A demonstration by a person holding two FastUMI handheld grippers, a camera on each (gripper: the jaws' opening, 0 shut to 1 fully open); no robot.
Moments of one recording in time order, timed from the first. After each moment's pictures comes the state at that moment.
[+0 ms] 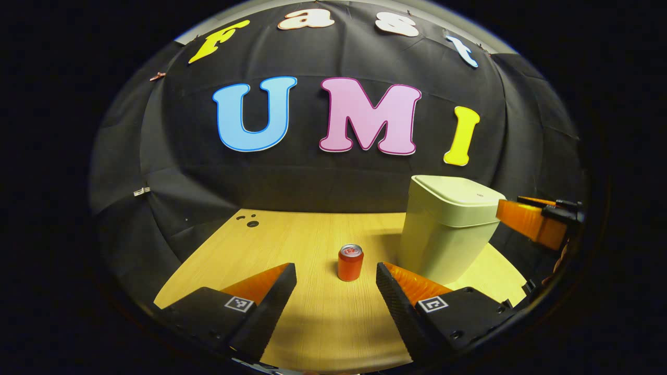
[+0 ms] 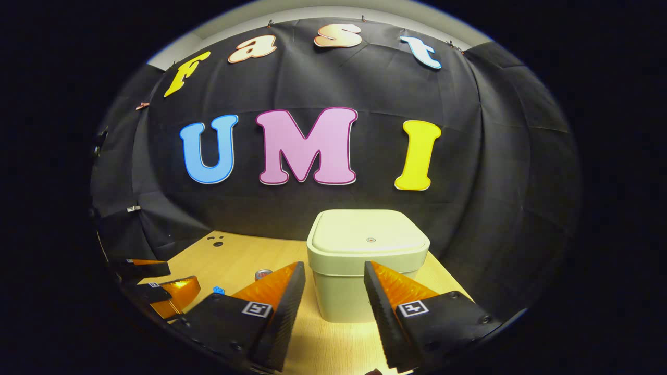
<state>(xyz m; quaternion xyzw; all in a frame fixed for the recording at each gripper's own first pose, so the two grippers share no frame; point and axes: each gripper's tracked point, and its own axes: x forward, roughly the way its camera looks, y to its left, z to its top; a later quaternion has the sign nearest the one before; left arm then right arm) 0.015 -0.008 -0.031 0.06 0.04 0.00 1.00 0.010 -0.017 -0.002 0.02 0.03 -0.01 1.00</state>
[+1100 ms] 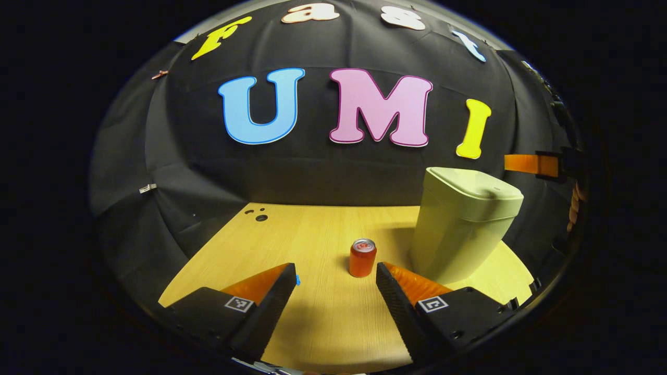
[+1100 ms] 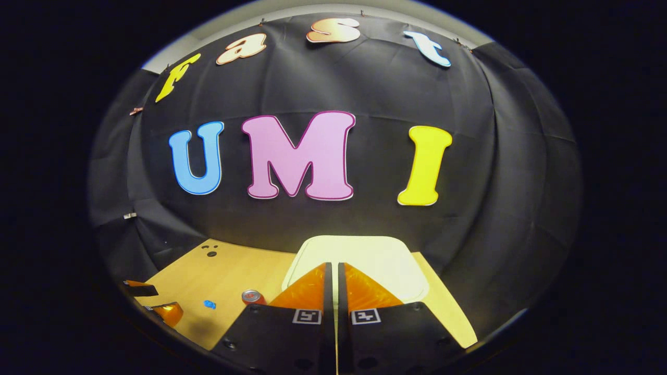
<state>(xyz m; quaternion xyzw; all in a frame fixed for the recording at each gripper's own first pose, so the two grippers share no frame) 0.031 0.012 -0.037 0.06 0.06 0.02 1.00 0.089 -0.048 0.031 0.02 0.05 0.01 1.00</state>
